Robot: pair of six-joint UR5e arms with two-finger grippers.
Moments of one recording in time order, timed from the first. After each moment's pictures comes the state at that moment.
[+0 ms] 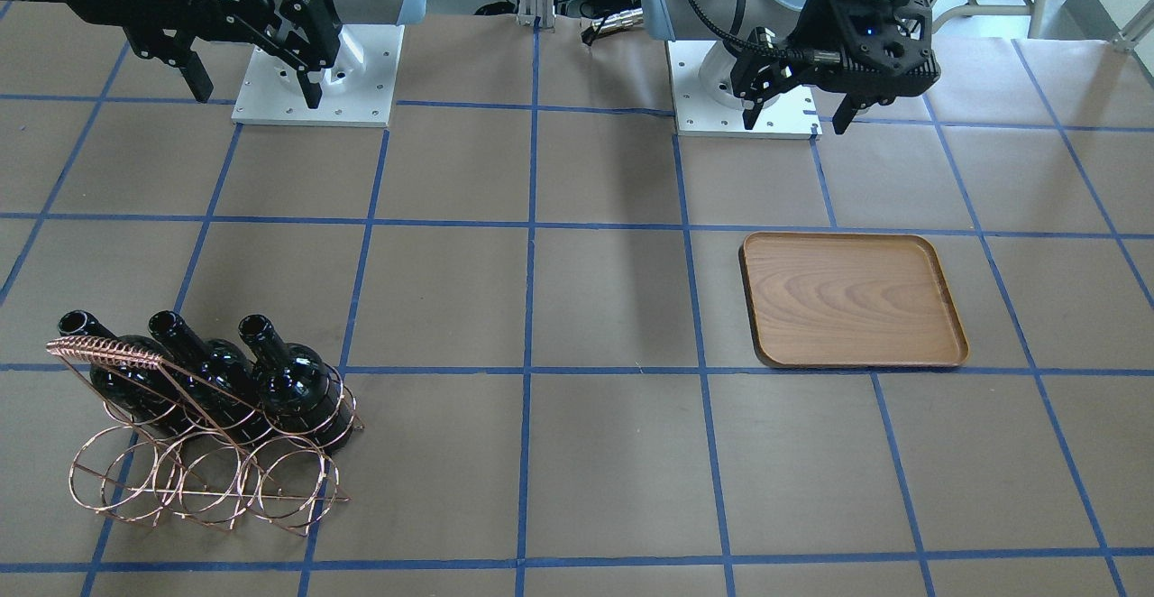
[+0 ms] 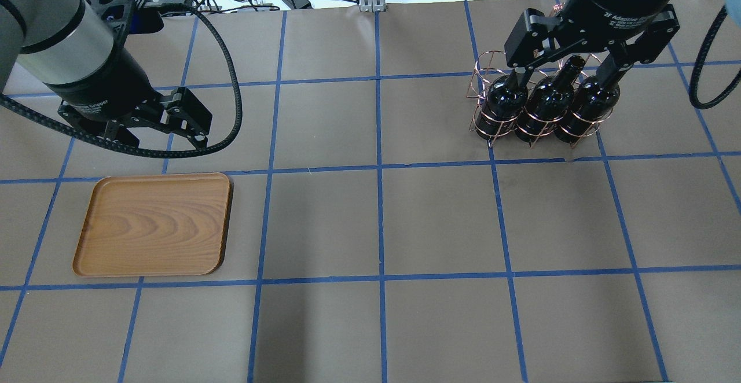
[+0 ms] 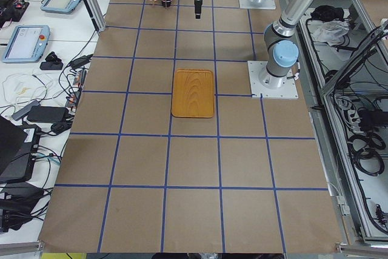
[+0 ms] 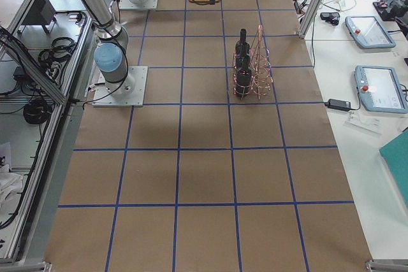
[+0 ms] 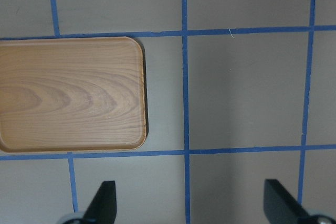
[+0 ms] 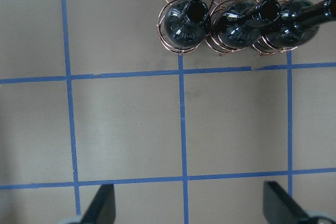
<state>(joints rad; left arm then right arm) -1.52 -1.42 -1.67 -1.65 1.57 0.07 1.61 -1.66 1.49 -1.48 -1.59 0.08</state>
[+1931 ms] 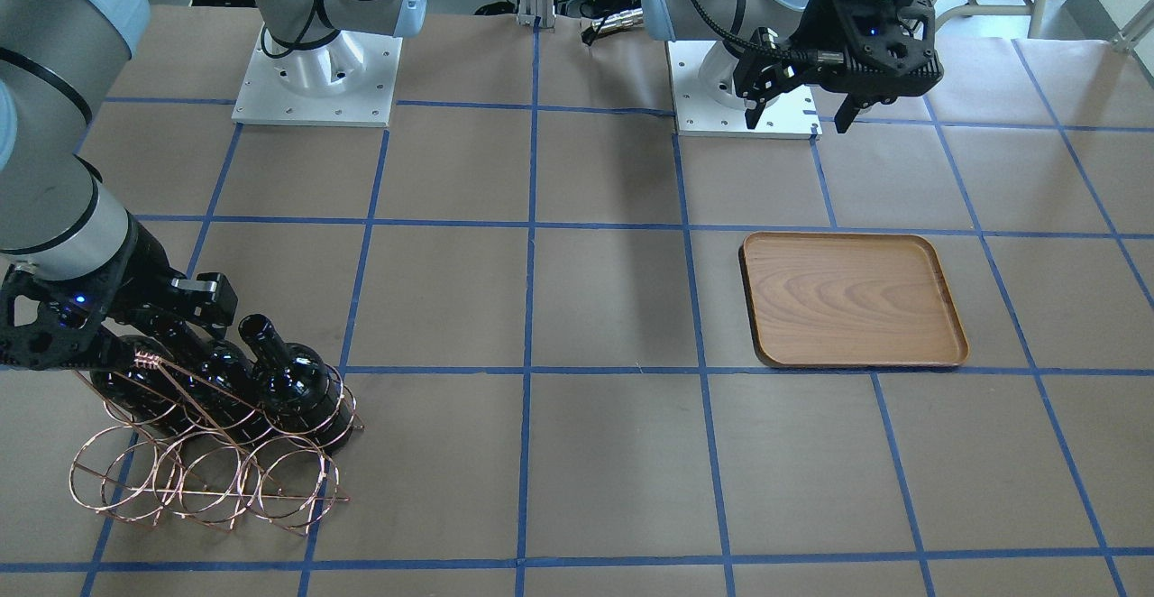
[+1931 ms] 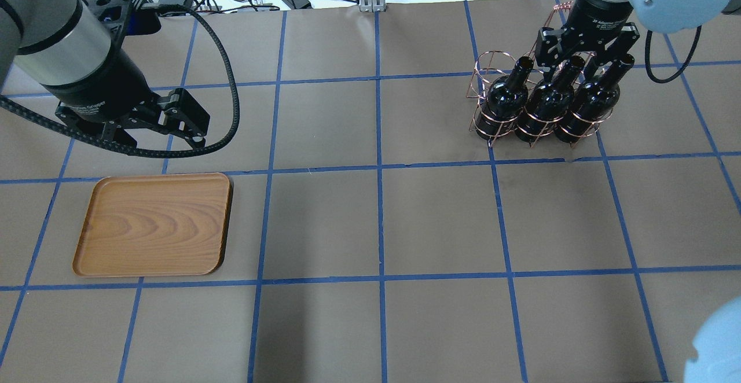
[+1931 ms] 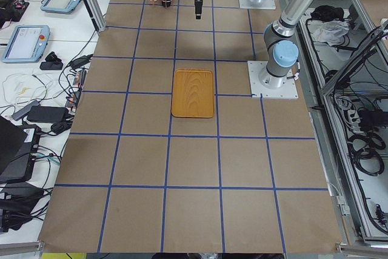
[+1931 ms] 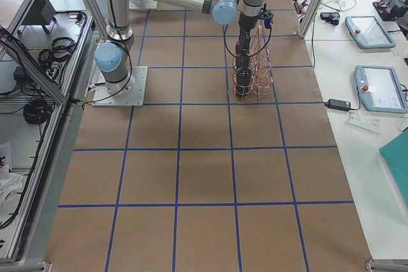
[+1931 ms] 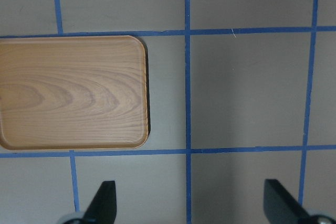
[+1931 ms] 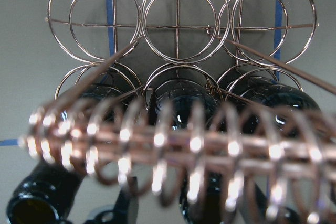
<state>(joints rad) -1.52 -1.42 -1.67 -1.65 1.57 0.07 1.44 -1.30 1.48 -1.72 -1.61 -0.11</state>
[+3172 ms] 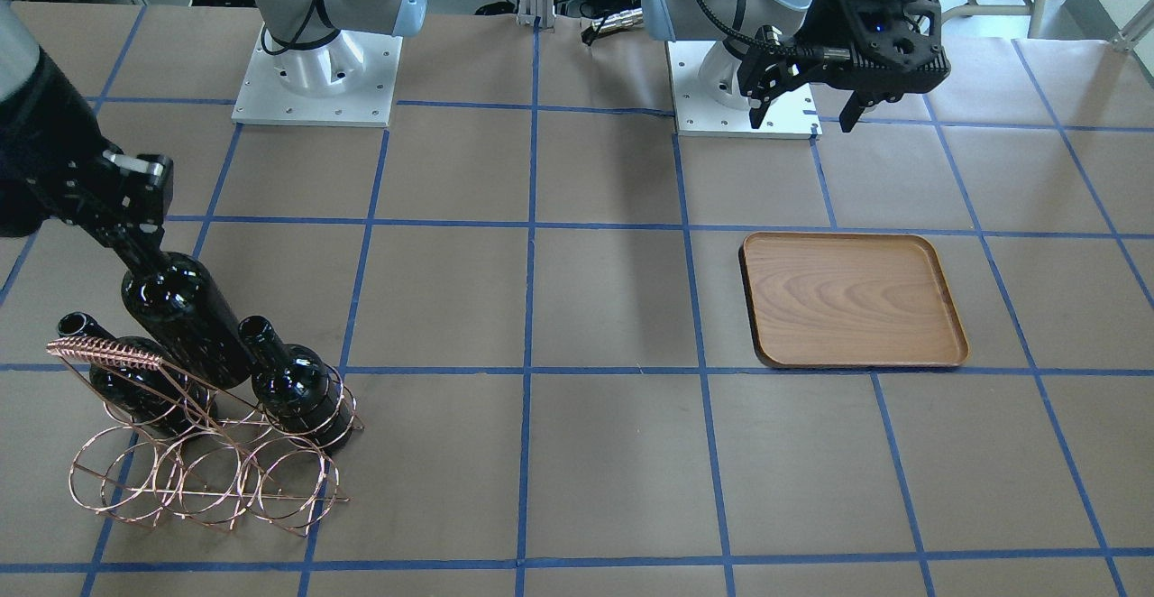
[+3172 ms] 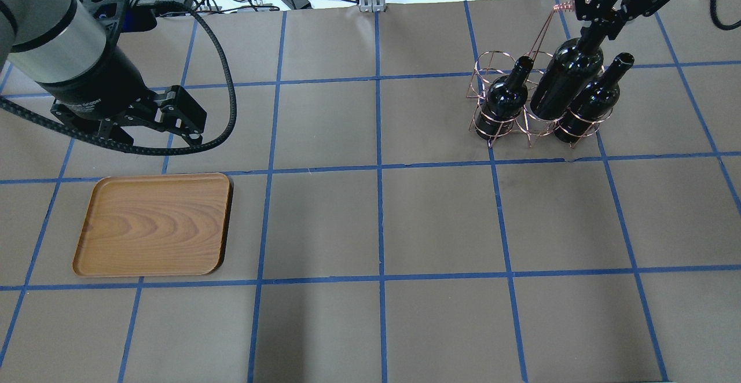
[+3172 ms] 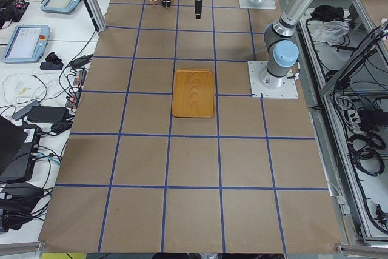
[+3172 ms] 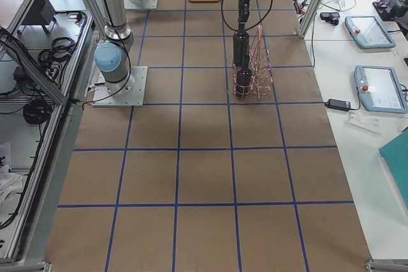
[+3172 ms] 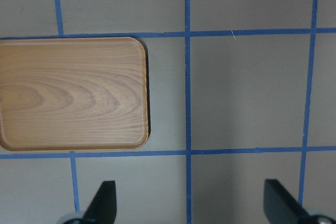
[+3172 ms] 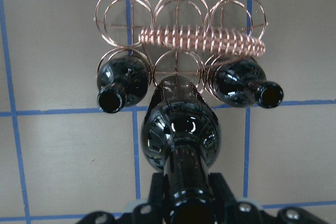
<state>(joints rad) -1.51 -1.41 -1.66 -1.65 1.58 0.07 1.46 -1.43 1.27 -1.42 -1.61 -0.10</state>
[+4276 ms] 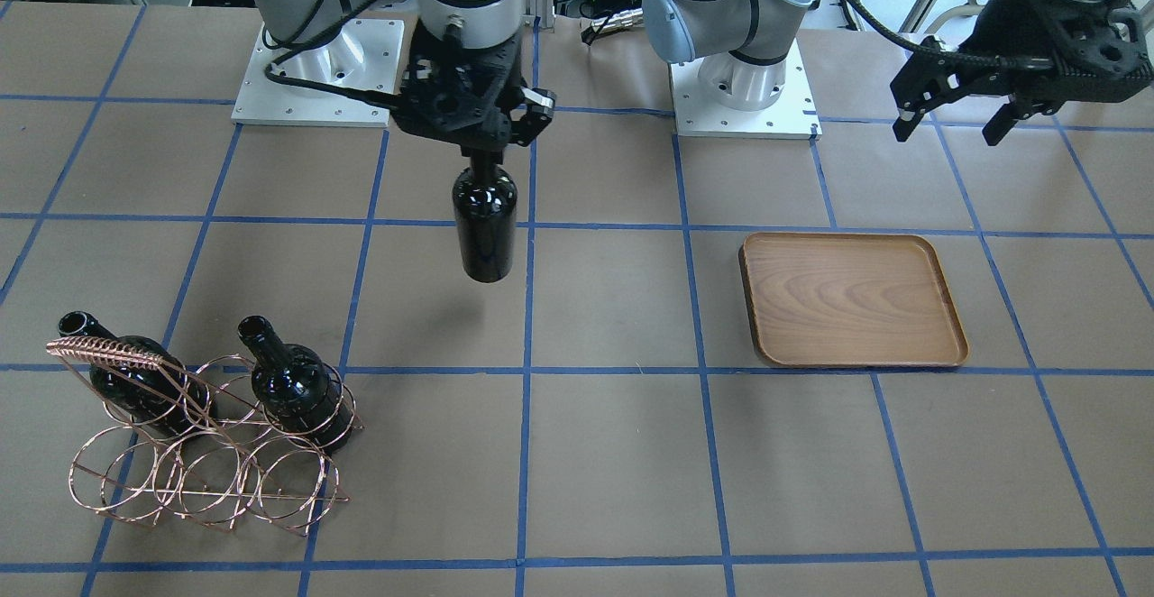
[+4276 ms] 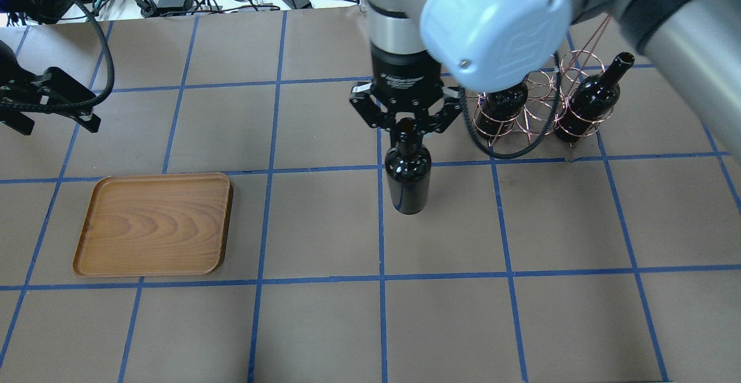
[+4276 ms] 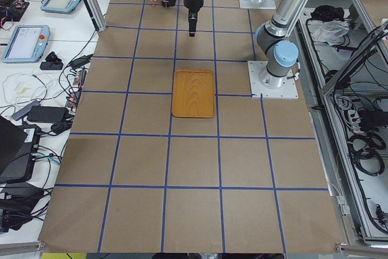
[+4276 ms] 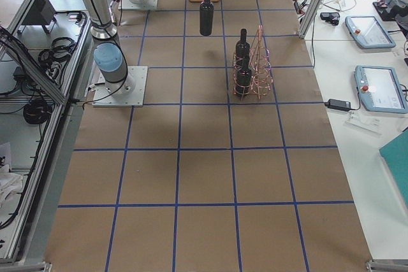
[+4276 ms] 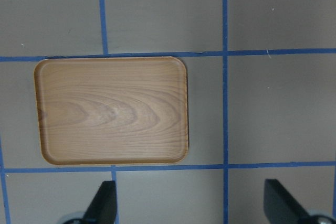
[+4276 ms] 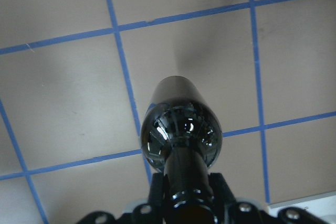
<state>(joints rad) -1.18 -1.43 -1.63 -1.64 1.56 0.40 2.00 -1.38 1.38 -1.45 -1.56 0.62</state>
